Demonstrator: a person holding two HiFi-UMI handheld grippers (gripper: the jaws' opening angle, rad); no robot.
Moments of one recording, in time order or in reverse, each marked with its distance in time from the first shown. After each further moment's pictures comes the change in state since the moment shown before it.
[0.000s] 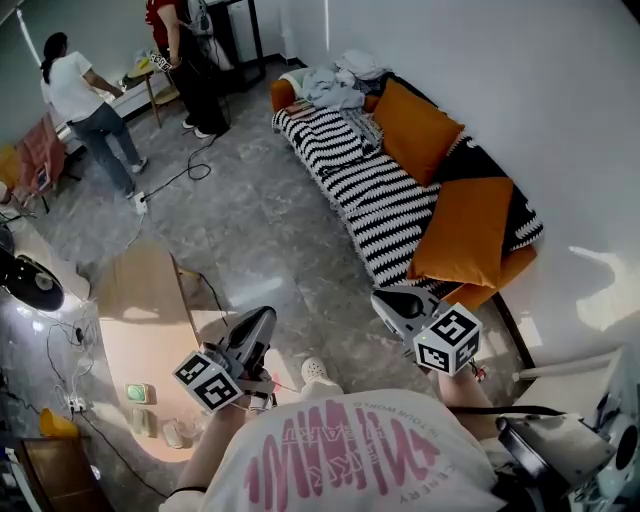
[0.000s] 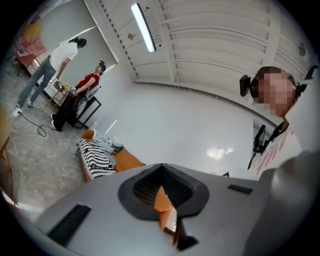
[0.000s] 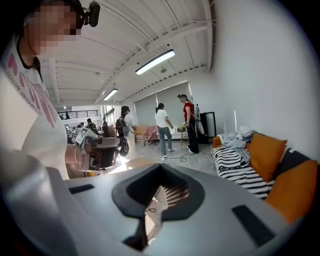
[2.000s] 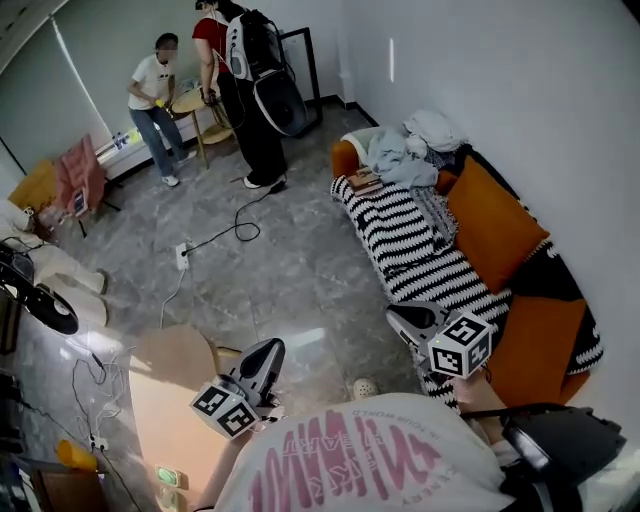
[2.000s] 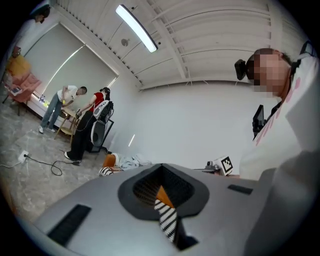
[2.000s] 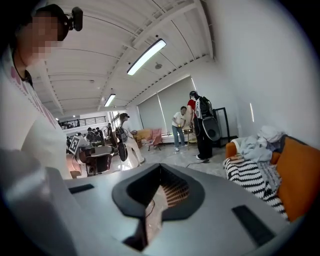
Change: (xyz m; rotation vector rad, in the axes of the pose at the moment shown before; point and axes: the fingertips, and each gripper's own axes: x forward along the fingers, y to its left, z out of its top) left arm 0.124 0.241 0.163 0.181 -0.040 0.220; right arm 0.270 -0.204 0.141 0.033 0.000 0.157
